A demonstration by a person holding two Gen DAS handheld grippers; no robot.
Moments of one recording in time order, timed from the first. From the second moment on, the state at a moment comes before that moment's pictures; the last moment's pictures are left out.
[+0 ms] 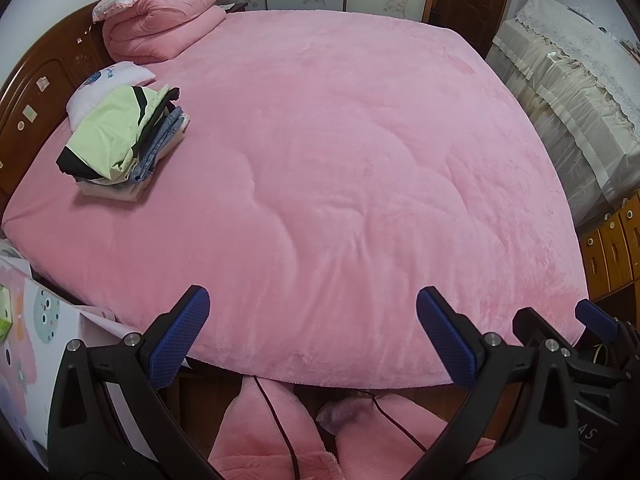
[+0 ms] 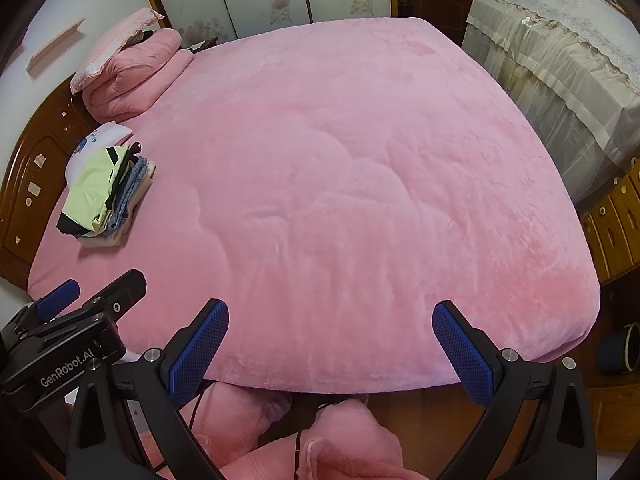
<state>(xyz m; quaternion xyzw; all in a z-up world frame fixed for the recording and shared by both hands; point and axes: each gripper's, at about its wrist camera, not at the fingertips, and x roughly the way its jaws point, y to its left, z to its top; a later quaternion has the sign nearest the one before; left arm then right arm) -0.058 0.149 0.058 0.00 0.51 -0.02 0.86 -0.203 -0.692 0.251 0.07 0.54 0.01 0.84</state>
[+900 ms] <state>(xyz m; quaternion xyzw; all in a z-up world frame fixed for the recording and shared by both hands) -0.060 0.137 0.055 0.01 0.52 -0.01 0.85 -0.195 -0.714 0.232 0.07 0.56 0.01 0.83</state>
